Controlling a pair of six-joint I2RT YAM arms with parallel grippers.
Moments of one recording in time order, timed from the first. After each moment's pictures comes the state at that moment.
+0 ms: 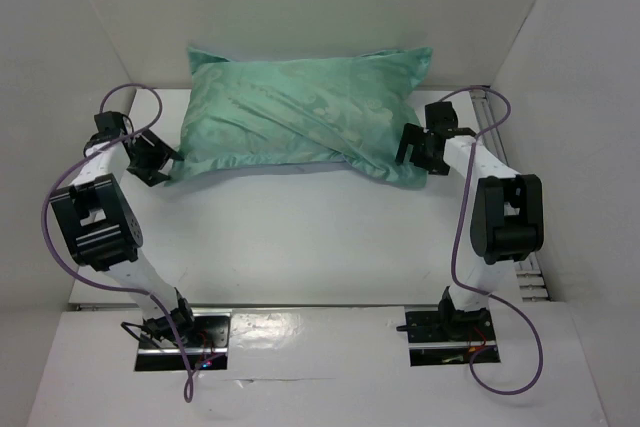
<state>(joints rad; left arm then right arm) 0.42 1.77 1.29 -0.55 0.32 -0.58 0.06 1.73 1.23 -0.48 0.03 0.35</state>
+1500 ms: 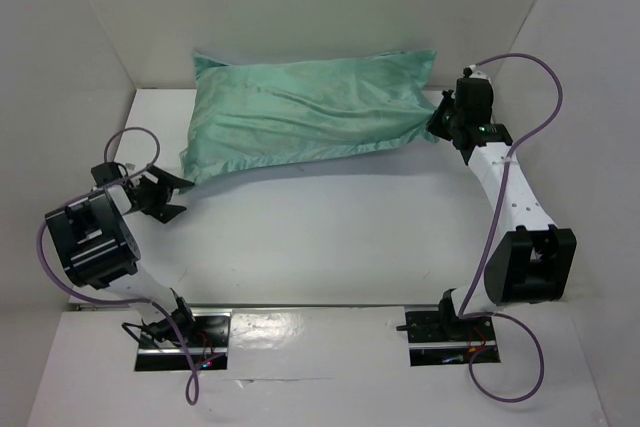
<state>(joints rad) 0.55 1.66 0.87 -0.28 0.65 -0.64 0.02 1.45 1.29 -0.41 0.03 0.42</state>
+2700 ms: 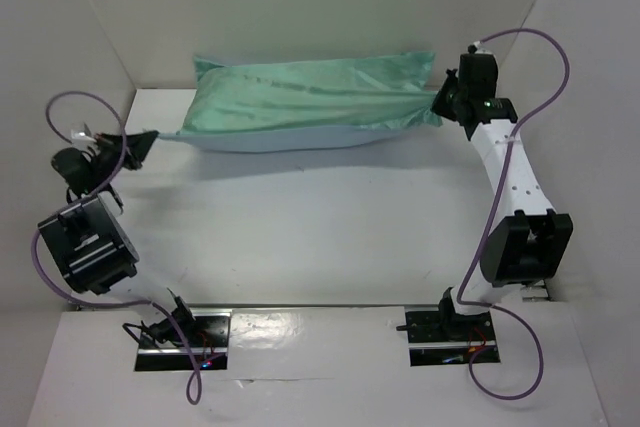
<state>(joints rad) 0.65 1.68 0.75 0.84 0.99 -1.43 0.01 1.54 1.50 -0.54 0.06 0.40</state>
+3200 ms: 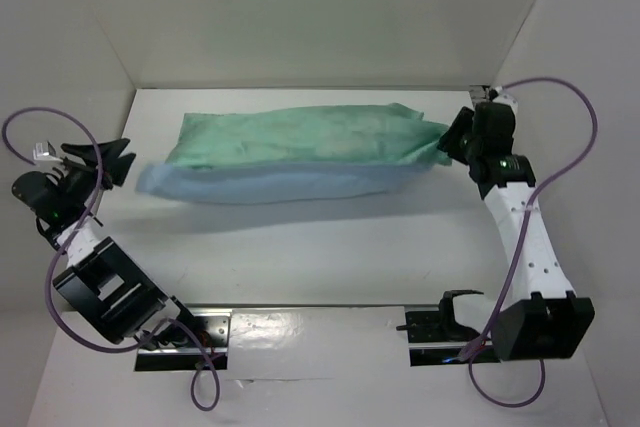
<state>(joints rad) 0.87 1.31 0.73 0.64 1.13 -1.43 0.00 1.18 1.21 -0.55 0.09 0.46</state>
